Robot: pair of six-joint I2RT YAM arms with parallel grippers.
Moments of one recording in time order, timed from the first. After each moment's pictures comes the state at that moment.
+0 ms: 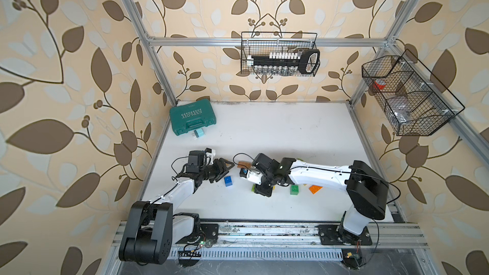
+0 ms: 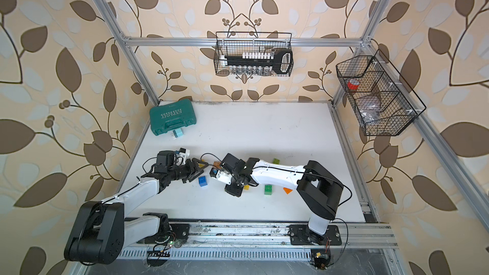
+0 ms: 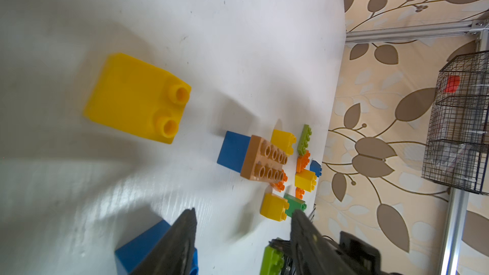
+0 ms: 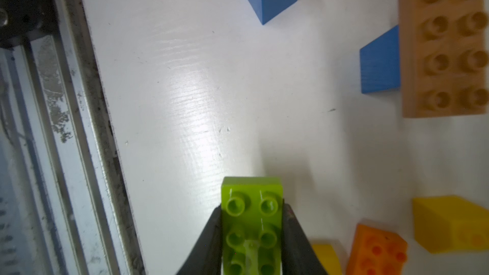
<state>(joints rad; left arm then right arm) -0.04 1.20 0.37 0.01 0.75 -0.81 0.97 1.72 1.15 -0.58 -0.17 -0.23</state>
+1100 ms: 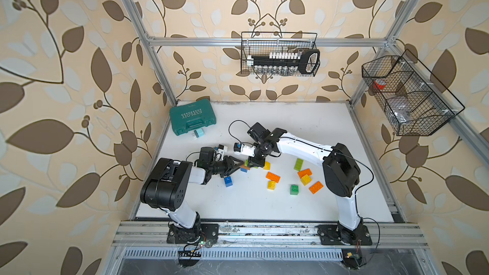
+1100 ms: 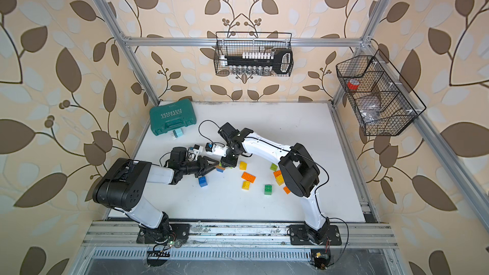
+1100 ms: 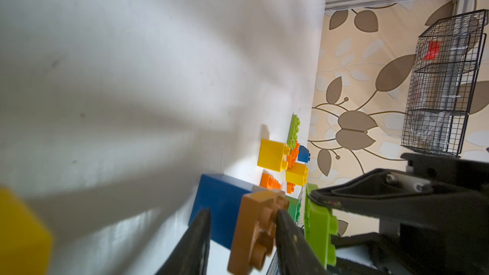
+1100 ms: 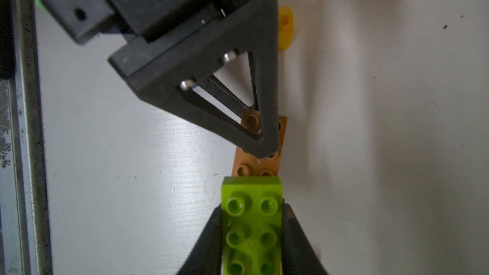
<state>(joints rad) -0.13 1.62 0.41 0.51 0.87 -0.88 0.79 2.05 1.64 -0.78 -0.28 -0.52</state>
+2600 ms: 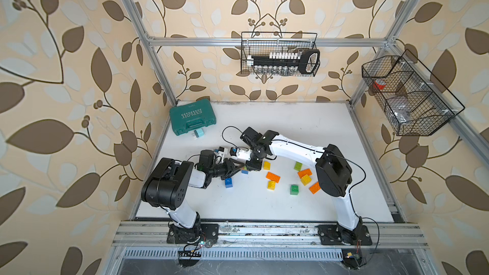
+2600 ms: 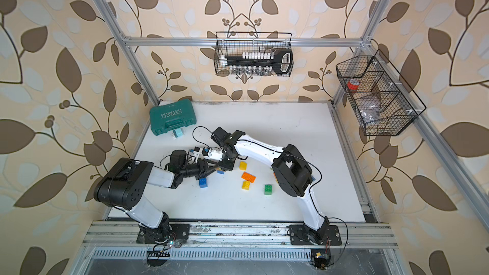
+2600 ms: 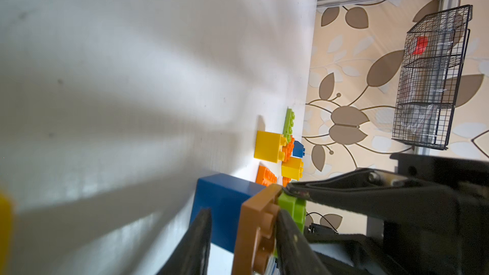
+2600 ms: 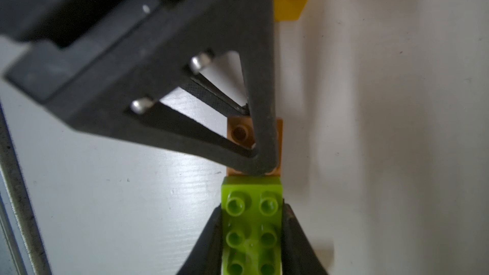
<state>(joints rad) -0.13 1.63 0.35 0.63 0.89 -0.92 0.85 2.11 1.72 -0.89 -0.15 -0.45</state>
